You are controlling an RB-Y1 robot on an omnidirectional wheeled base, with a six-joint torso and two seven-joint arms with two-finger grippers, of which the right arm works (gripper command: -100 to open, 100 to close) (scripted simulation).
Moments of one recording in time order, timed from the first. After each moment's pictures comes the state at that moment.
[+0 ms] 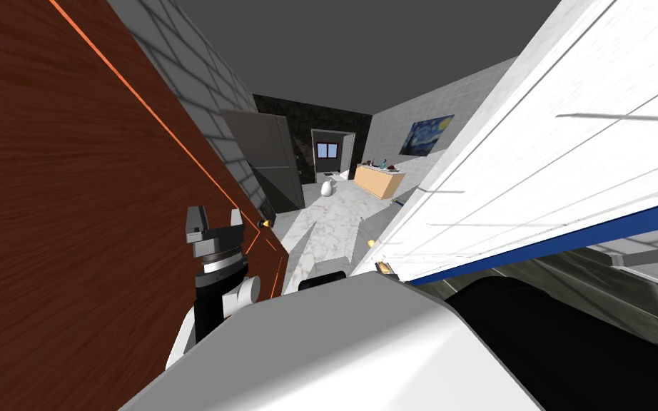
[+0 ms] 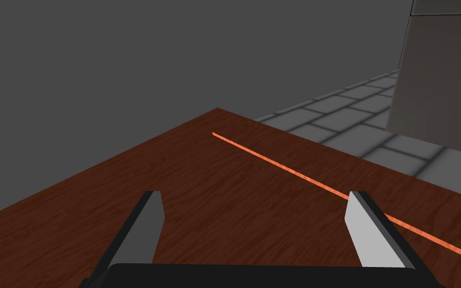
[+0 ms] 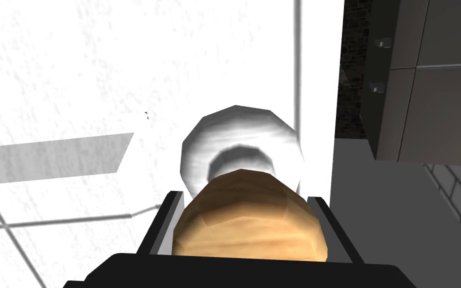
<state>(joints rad) 0.55 -0.03 -0.52 -0.99 0.48 -1.23 0.90</state>
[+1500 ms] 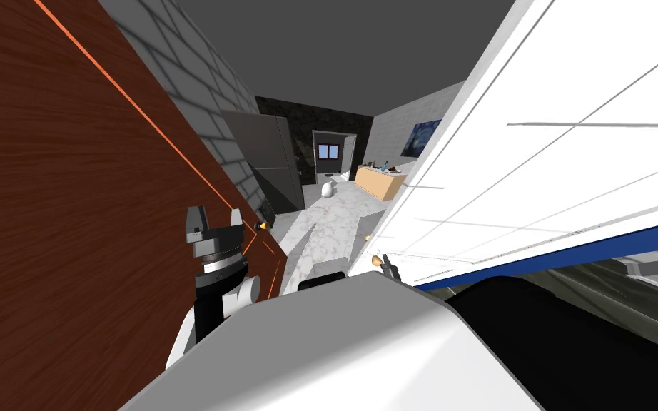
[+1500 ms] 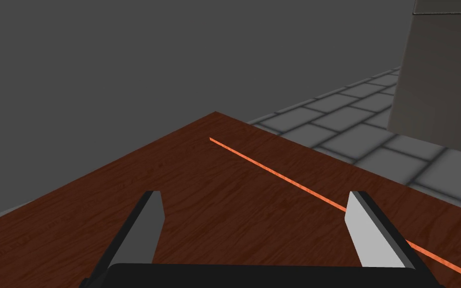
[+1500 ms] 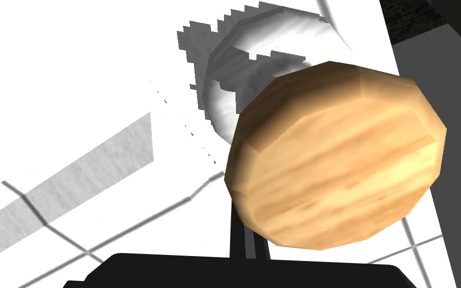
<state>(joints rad) 0.47 -0.06 -0.48 -0.98 0.27 -1.18 0.54</state>
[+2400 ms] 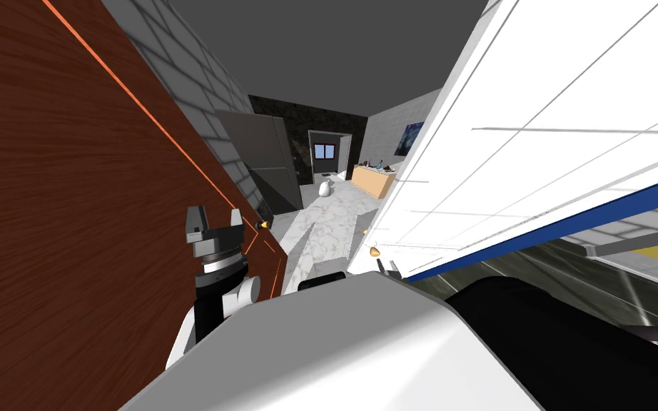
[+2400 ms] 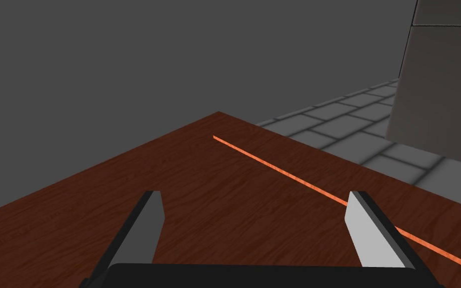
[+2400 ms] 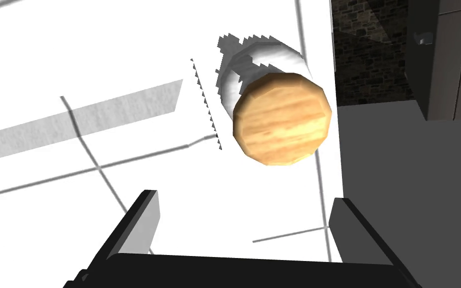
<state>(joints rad) 0.53 -0.05 -0.51 -0.99 0.37 -1.21 0.77</state>
